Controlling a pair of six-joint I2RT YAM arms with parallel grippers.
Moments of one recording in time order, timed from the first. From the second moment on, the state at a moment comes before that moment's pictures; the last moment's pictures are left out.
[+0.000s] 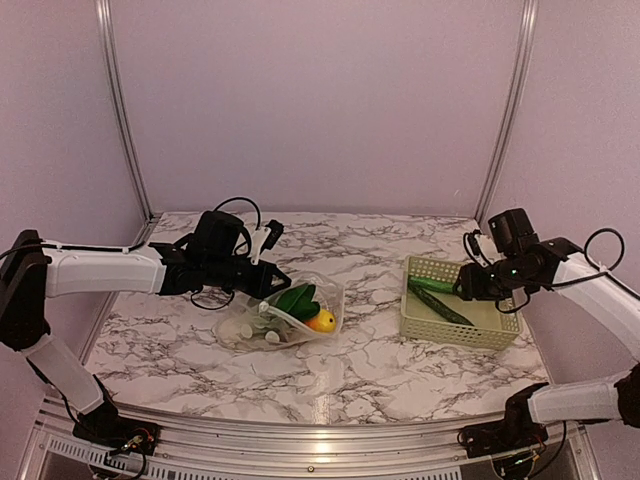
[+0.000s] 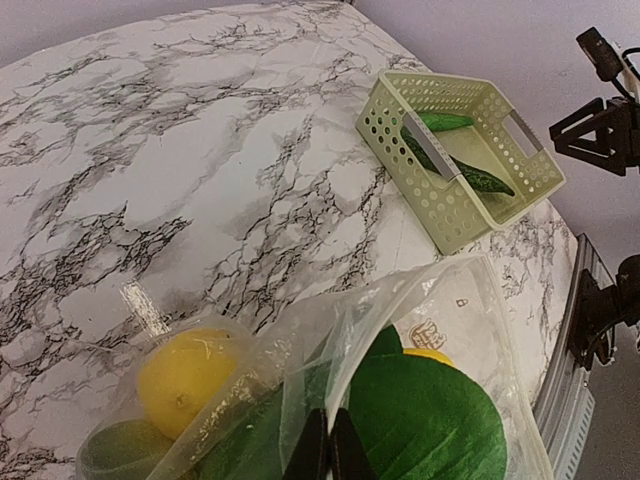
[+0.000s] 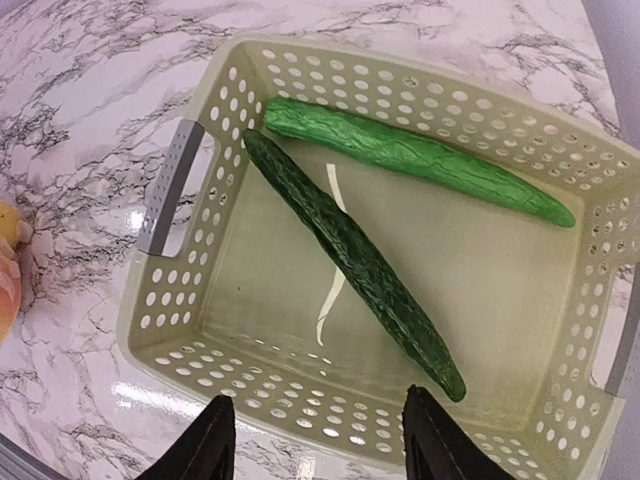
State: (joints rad) left arm -0.75 1.59 1.01 -0.02 0.28 -0.30; right arm 0.28 1.09 0.90 -0.78 0.00 0.26
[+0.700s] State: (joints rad) left arm -0.75 1.60 1.01 -0.02 0.29 -0.30; right arm 0.75 1.51 1.25 -0.47 -0.32 0.07
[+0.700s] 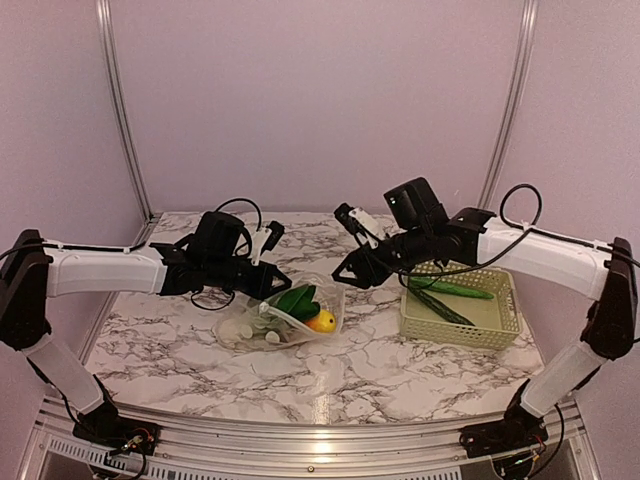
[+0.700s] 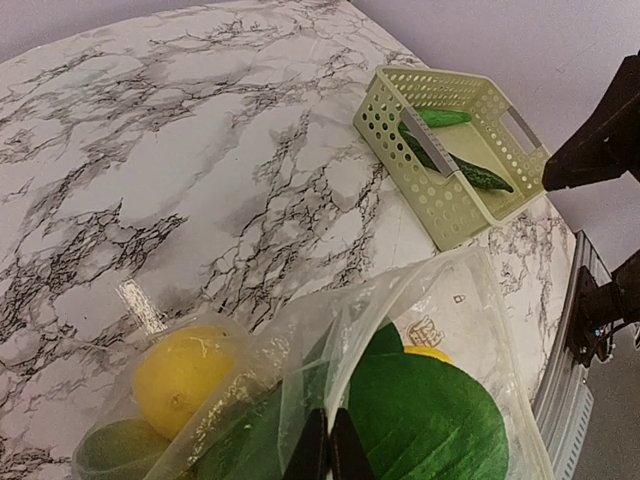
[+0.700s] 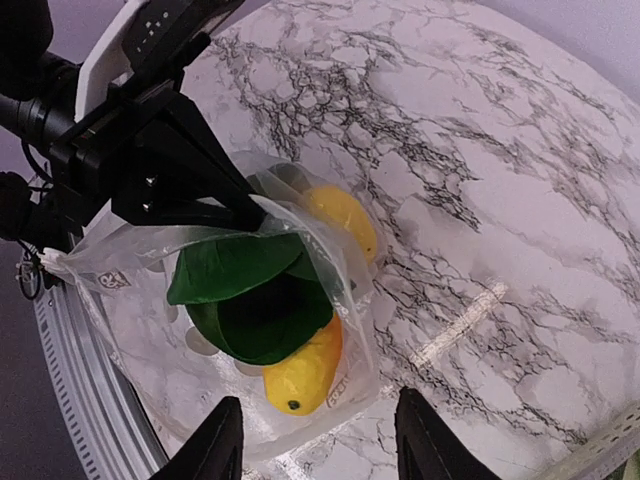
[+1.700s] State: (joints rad) left arm -0.75 1.60 1.01 -0.04 0.29 -0.29; right arm 0.89 1.77 1.31 -0.52 -0.29 -0.19
